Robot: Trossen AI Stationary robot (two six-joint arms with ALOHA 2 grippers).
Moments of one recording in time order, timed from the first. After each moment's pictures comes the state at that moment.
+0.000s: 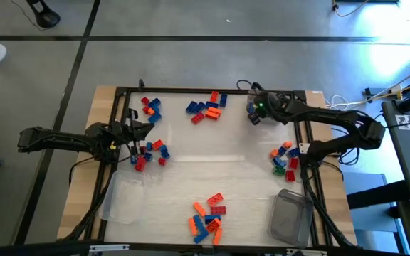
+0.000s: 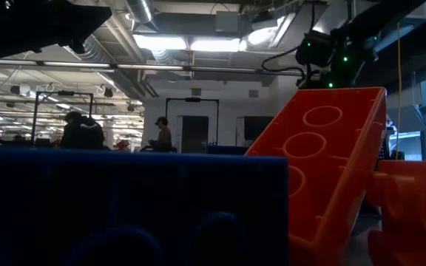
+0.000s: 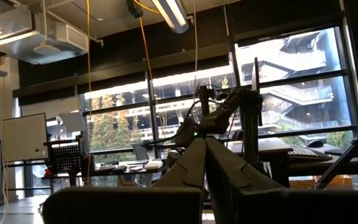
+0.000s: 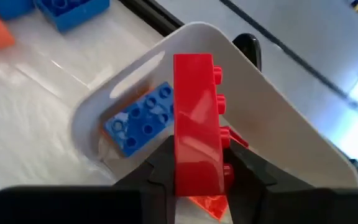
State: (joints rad) left arm 0.05 0.44 0.01 0.87 -0.18 0.22; right arm -0.54 1.31 0.78 -0.43 0.46 0.20
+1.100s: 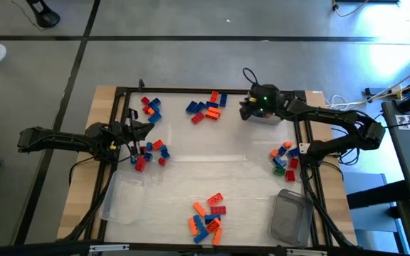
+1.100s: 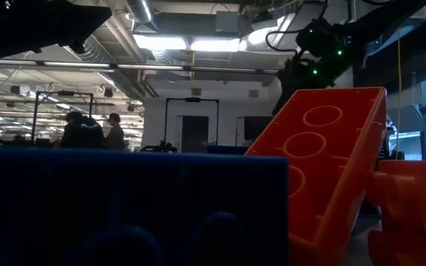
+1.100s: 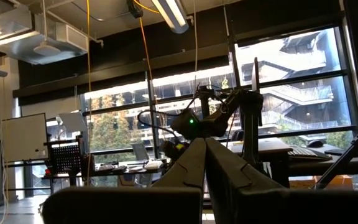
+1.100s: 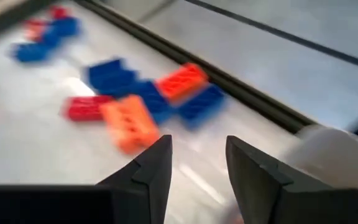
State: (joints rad) left arm 0.05 0.44 0.01 0.88 -0.18 0.22; right arm -0.58 1.31 0.76 -0.03 0.06 0.23
